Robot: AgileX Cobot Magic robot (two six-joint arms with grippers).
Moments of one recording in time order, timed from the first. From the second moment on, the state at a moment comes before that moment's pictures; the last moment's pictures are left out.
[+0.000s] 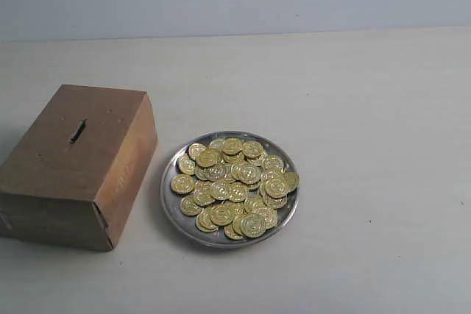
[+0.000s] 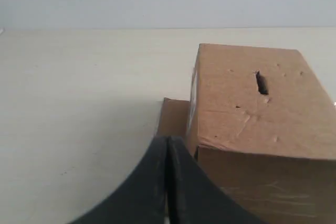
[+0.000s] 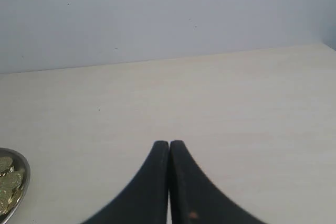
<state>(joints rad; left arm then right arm) -0.06 0.01 0.00 -0.02 0.37 0.06 0.01 0.01 0.00 0.05 0.30 0.03</state>
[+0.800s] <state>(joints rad) -0.06 0.01 0.00 0.03 -0.06 -0.45 0.01 0.01 0.00 0.53 -0.08 0.31</state>
